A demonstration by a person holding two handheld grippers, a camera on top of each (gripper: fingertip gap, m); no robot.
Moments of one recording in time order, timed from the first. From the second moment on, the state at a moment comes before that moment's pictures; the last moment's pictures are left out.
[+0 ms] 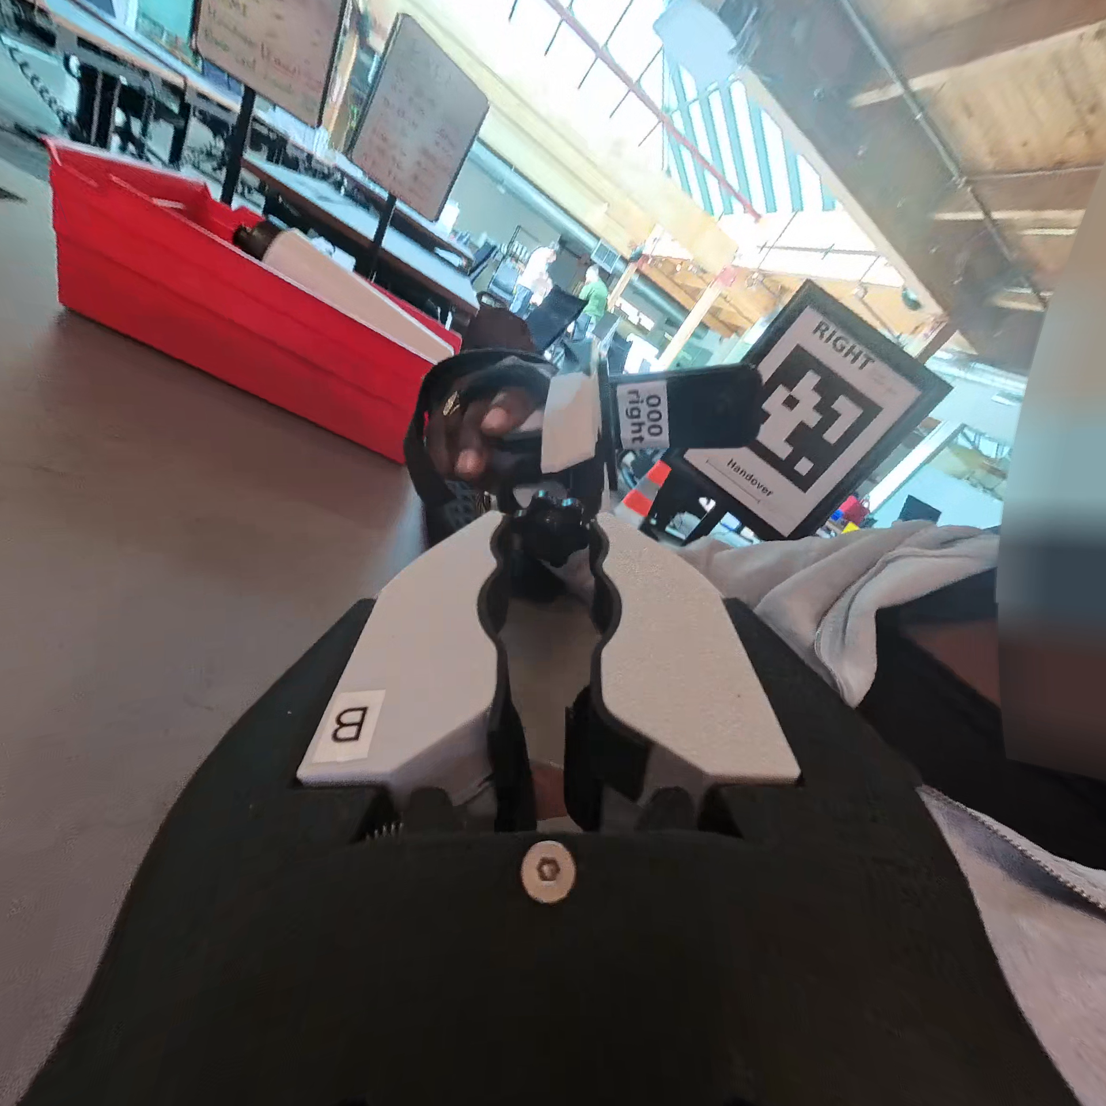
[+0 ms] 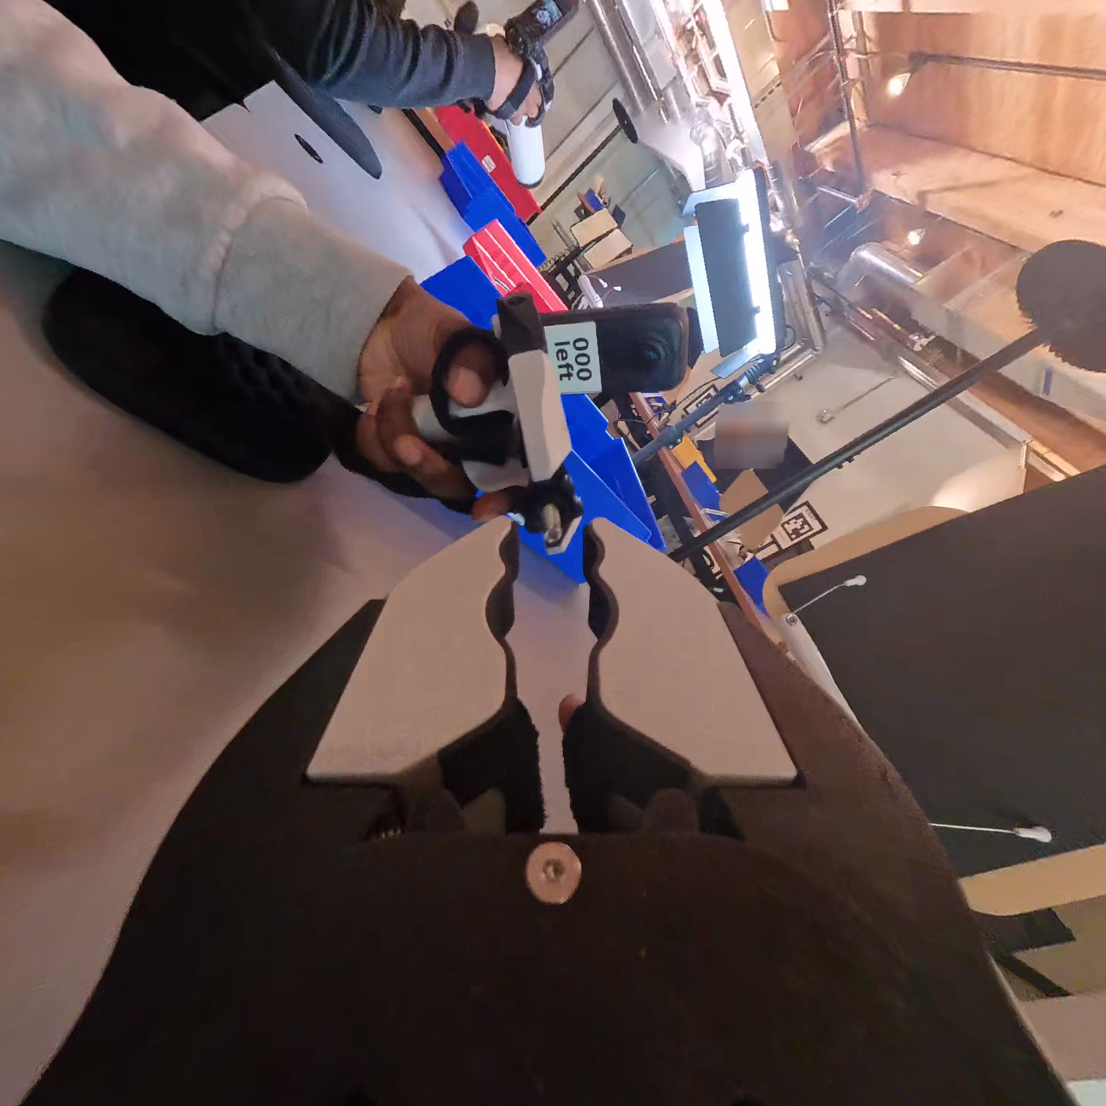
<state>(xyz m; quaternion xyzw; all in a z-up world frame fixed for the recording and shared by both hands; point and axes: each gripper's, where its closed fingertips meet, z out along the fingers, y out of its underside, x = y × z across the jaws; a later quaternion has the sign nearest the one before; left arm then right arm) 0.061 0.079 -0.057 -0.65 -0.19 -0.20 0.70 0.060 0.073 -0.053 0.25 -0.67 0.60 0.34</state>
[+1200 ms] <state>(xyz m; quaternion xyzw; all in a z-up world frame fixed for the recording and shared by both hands) 0.068 0.079 -0.044 -0.63 -0.15 -0.21 0.73 0.071 0.077 -0.042 0.24 -0.66 0.65 0.29</state>
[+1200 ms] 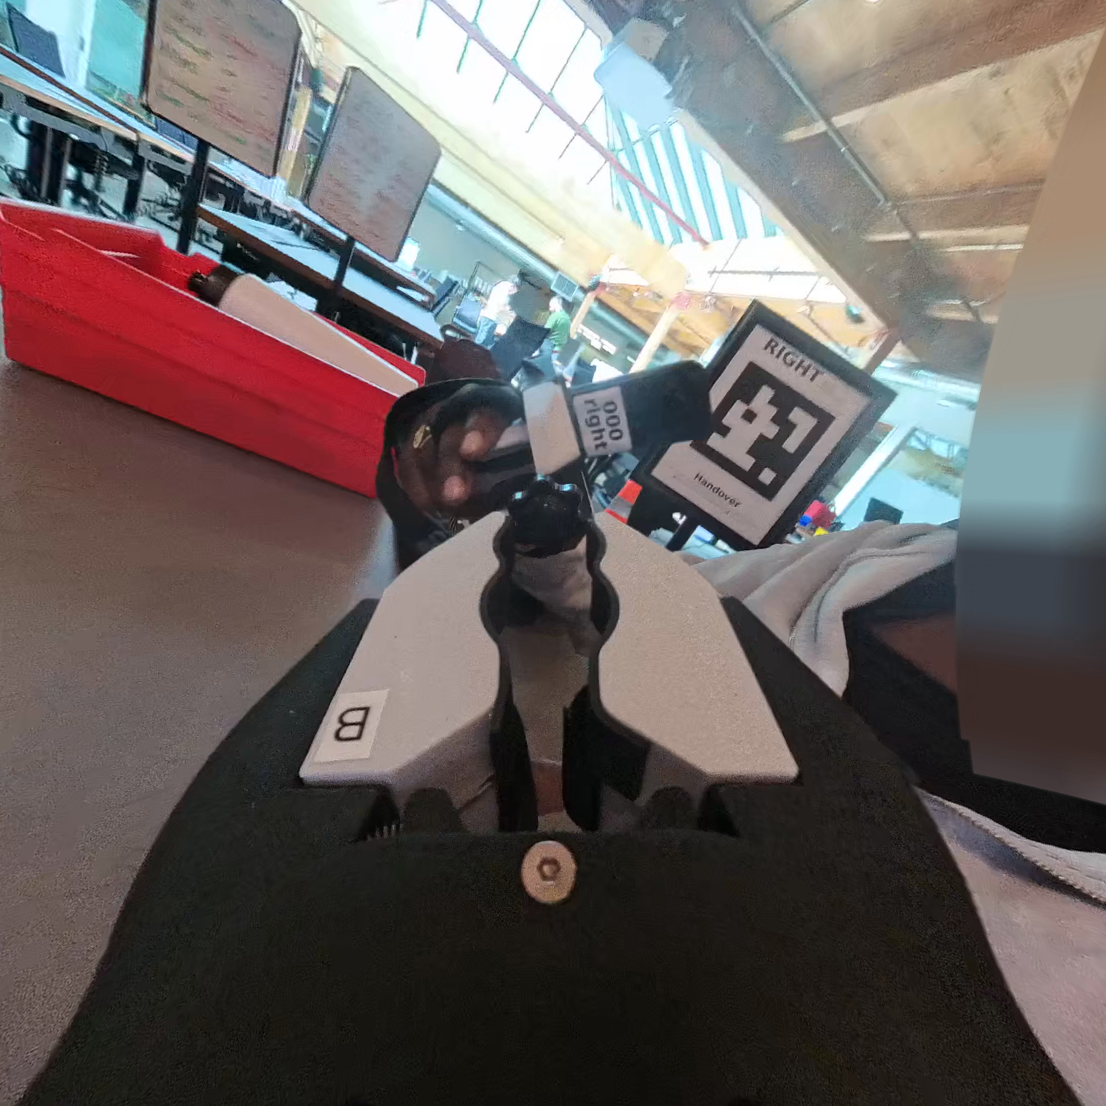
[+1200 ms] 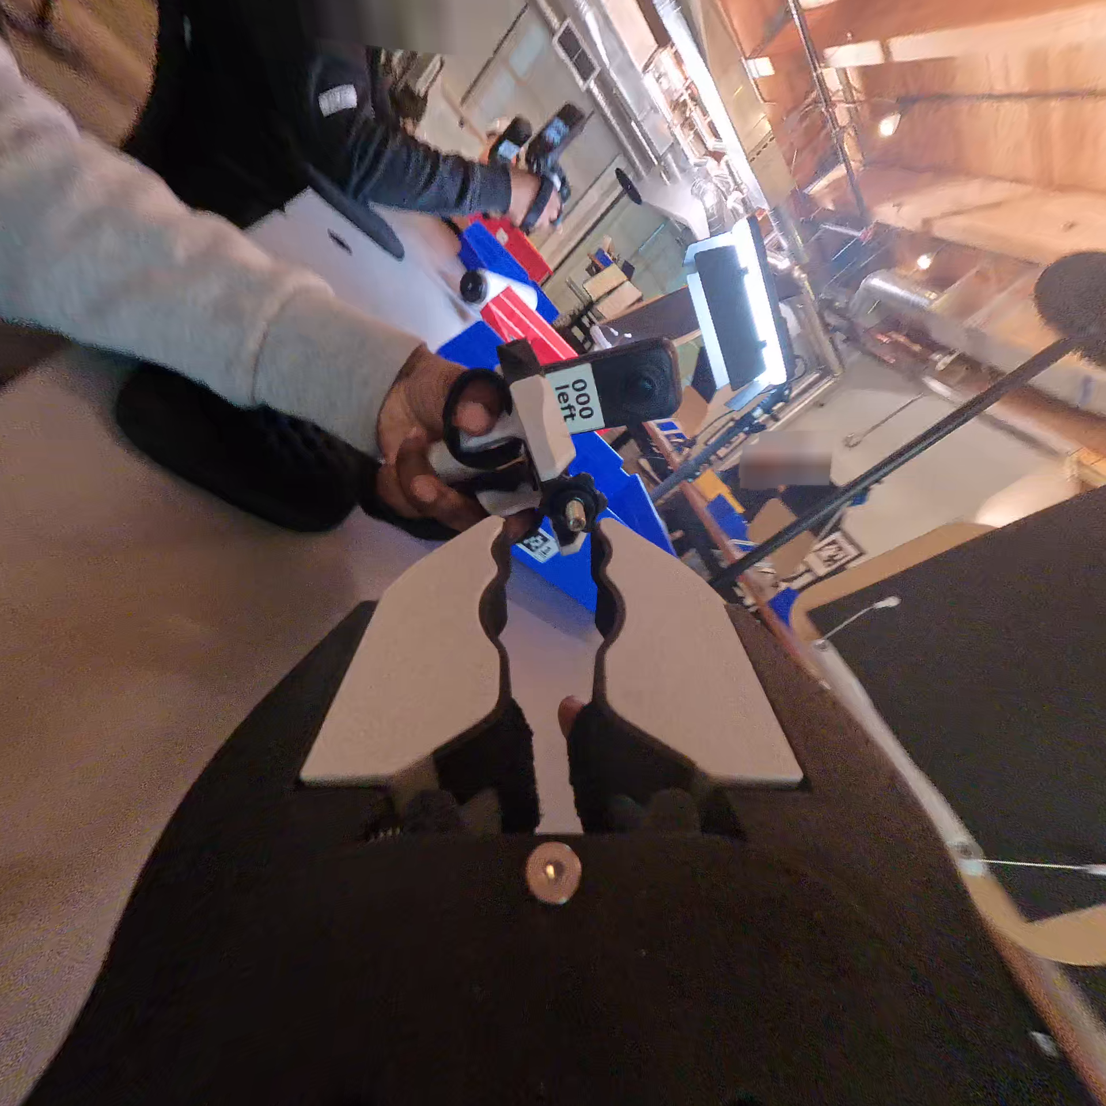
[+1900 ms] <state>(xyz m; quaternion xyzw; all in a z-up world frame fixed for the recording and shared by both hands) 0.065 0.086 -0.044 -0.69 0.00 0.15 0.71 0.064 0.079 -0.042 0.06 -0.70 0.71 -0.05</state>
